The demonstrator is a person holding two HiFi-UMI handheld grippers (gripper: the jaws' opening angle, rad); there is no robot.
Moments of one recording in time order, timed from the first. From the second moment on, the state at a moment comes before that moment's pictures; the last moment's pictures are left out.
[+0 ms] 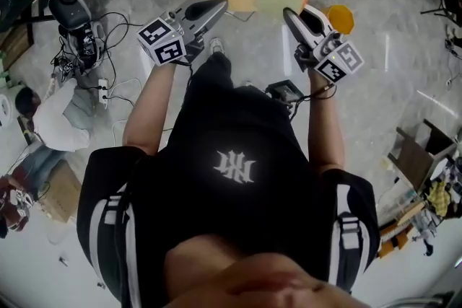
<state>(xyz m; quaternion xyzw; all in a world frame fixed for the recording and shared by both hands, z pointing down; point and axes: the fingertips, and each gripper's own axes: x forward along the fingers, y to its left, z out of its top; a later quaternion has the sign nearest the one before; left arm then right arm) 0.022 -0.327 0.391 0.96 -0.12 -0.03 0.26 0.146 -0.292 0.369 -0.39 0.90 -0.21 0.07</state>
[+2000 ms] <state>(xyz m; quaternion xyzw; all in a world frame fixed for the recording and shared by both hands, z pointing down) 0.039 -0.493 0.560 0.93 -0.19 0.05 0.30 0.156 -0.460 0.589 -0.32 0.83 -0.46 0.04</state>
